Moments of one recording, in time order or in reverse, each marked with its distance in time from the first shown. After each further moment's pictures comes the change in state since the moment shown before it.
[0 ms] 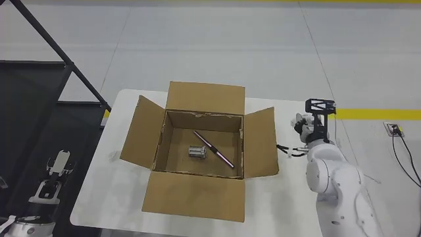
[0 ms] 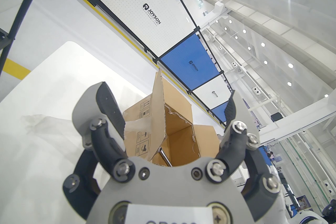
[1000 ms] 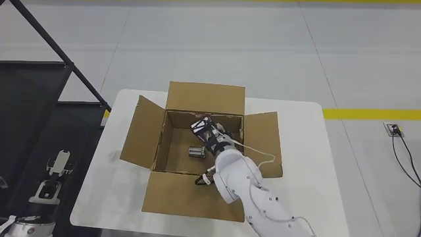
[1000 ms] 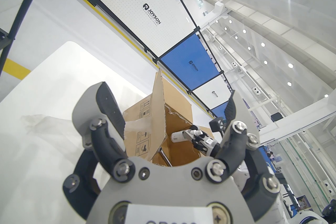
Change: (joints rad) left arm 0.000 0.000 0.000 0.000 0.000 0.000 0.000; right arm 0.319 -0.132 -0.626 0.451 -0.133 0.021 0.137
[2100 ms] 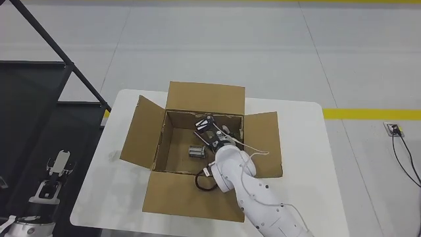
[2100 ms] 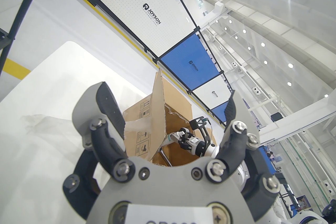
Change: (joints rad) left arm 0.000 0.000 0.000 0.000 0.000 0.000 0.000; right arm 0.030 -0.054 0.047 0.164 -0.016 -0.004 -0.016
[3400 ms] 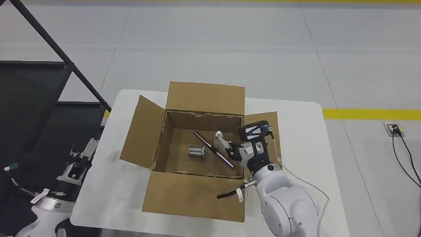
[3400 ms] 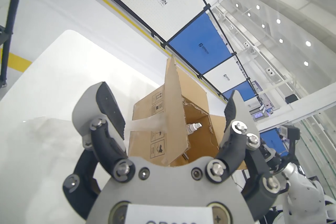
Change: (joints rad) left arm -0.201 0.020 0.126 0.136 0.175 0.013 -0.104; right arm -0.488 0.073 0.343 -0.745 0.283 -0.204 -0.254
